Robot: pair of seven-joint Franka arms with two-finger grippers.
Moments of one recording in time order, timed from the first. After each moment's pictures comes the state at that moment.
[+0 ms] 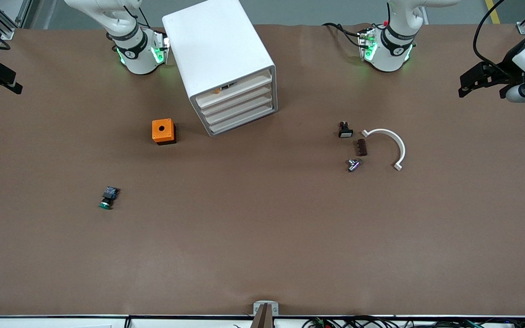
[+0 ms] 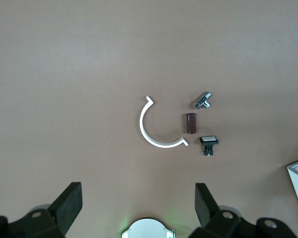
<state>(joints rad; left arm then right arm) -0.08 -0.14 0.02 -1.70 -0.01 1.48 -0.02 -0.03 -0.16 -0.09 -1.66 0.00 1.44 -0.07</state>
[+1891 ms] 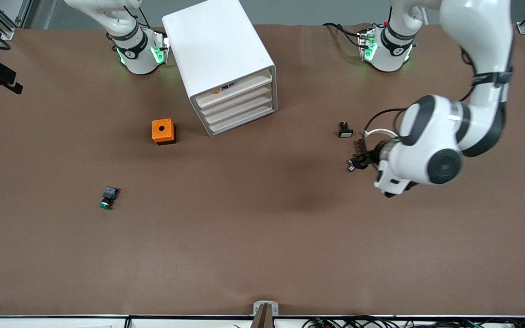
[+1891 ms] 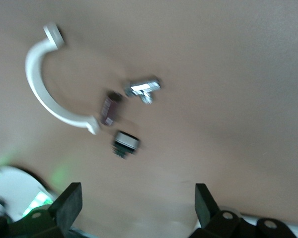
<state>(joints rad) -0.30 0.49 -0.04 -1.52 -0.22 1.57 -0.88 -0.03 -0.16 -0.09 -1.66 0.00 1.45 -0.07</state>
